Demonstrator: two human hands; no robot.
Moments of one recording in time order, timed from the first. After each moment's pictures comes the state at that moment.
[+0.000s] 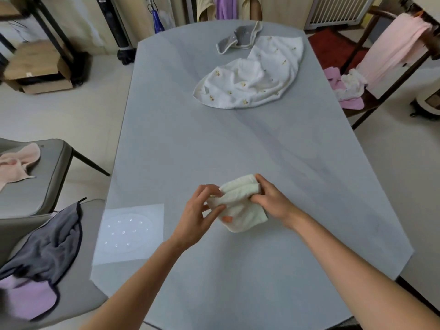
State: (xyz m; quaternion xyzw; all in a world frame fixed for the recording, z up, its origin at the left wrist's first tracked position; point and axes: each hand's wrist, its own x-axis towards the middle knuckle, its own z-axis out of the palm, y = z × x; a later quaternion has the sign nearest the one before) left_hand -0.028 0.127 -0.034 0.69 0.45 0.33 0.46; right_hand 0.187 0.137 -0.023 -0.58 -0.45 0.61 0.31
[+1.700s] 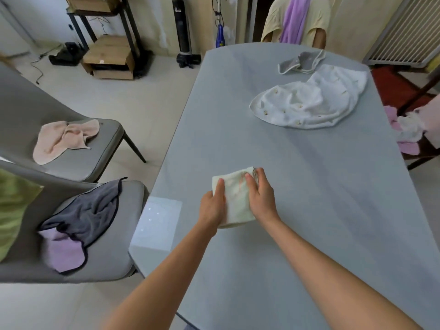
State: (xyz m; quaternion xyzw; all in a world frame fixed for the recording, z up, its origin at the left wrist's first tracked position) left_hand -0.055 0.146 0.000 0.25 0.70 0.35 0.57; right_hand 0.064 0.168 -0.009 -0.64 -0.56 0.37 0.38
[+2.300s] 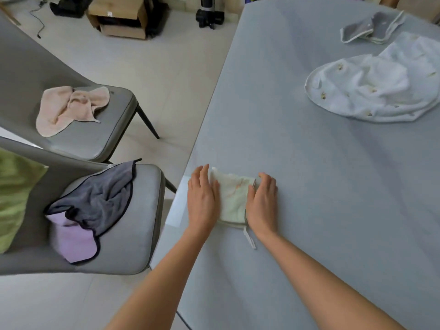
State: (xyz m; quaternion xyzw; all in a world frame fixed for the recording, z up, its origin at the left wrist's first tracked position) left_hand -0.202 0.194 -0.120 0.53 0.78 0.29 0.17; right_hand -0.070 0.215 -0.119 -0.69 -0.64 0.22 0.25
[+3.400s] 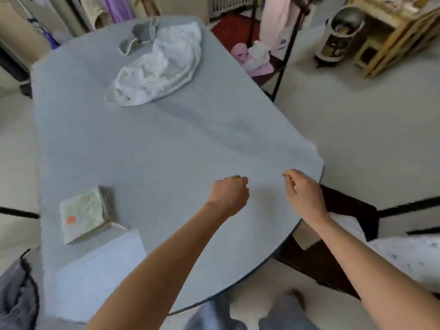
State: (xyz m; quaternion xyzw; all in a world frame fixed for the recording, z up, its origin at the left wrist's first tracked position) left_hand 0.073 0.098 -0.017 0.88 0.42 -0.09 0.19; right_hand 0.255 0.007 -0.055 -0.79 -0.54 0.11 0.26
